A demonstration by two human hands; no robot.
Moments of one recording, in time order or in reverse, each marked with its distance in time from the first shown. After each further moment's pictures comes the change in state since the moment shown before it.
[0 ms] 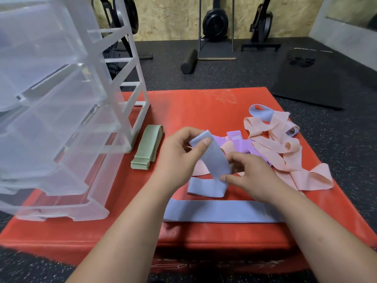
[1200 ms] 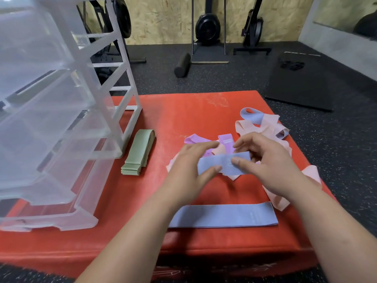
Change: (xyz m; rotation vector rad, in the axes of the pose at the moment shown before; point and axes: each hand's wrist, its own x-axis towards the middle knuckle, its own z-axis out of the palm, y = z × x) left_hand -0.008 -0.019 0.031 0.436 -0.256 0.124; right_hand -0.010 -0.010 -0.053 0.126 0.208 -0.067
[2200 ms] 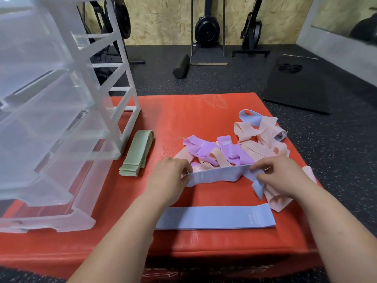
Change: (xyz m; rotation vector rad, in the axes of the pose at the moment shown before) left_hand -0.005 -0.053 -0.005 0.379 -0.078 -0.210; right_hand -0.002 0.066 -0.032 -0.534 -0.077 0.404
